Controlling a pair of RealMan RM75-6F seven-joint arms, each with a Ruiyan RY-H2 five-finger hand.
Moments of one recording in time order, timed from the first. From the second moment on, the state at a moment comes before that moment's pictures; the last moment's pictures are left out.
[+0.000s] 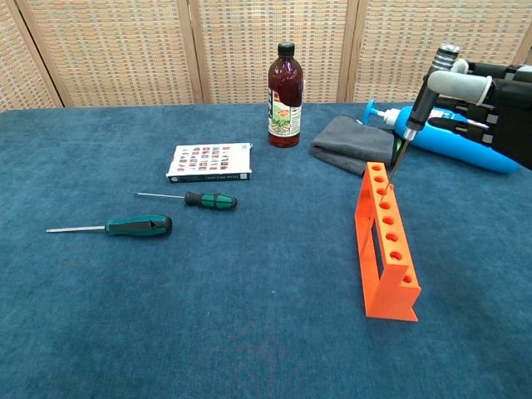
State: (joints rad) left arm -0.16 -1.10 -0.03 -1.68 1.45 1.39 0.16; right arm 0.36 -1.43 0.35 -1.89 -1.16 1.08 0.81
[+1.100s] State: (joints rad) left arm -0.16 -1.11 -0.03 -1.68 1.46 1.39 0.17; right arm 0.34 -1.48 0.31 -1.80 -1.18 1.06 0.87
